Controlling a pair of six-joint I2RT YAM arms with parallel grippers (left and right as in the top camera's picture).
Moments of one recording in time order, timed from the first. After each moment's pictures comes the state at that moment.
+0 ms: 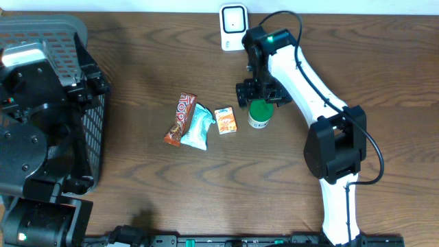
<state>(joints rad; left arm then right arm) -0.20 0.88 1.36 -0.39 -0.51 0.09 0.42 2.25 2.04 -1.44 -0.06 0.34</state>
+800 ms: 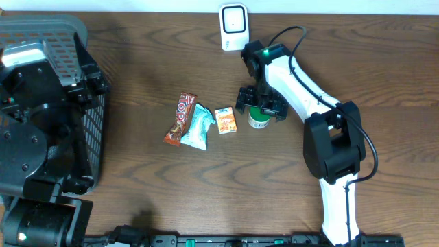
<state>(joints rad) -0.20 0.88 1.36 -0.39 -0.51 0.09 0.42 2.25 1.83 -1.25 -0.06 0.70</state>
